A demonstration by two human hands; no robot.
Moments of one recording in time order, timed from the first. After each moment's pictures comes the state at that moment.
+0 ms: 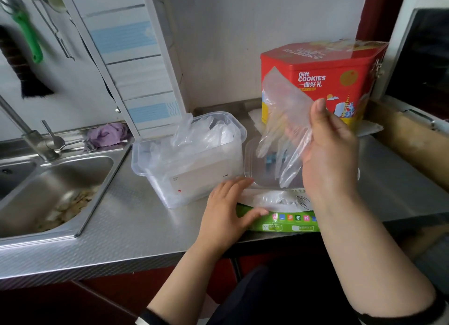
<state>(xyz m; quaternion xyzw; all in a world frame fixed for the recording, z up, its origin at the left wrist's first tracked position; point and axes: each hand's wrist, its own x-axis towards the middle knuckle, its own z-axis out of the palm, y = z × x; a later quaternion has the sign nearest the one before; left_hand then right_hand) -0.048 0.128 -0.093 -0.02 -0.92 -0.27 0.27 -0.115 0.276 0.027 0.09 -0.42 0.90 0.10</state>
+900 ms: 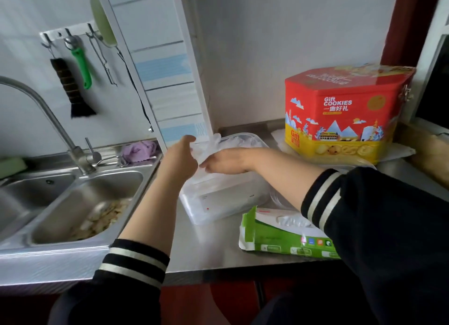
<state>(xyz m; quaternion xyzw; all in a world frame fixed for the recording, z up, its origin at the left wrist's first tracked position) -0.079 -0.002 0.041 0.26 -0.92 -0.20 0.19 -0.165 0.122 0.048 0.51 -0.81 0.17 -0.22</state>
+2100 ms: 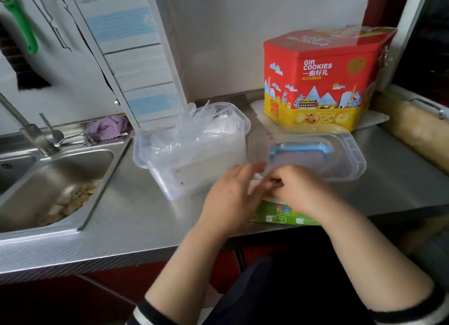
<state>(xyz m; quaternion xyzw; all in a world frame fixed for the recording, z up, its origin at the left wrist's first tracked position) -0.045 0.136 -0.052 -0.05 -0.94 -0.24 0.25 -0.118 0.279 -0.032 0.26 -0.93 0.25 -0.08</state>
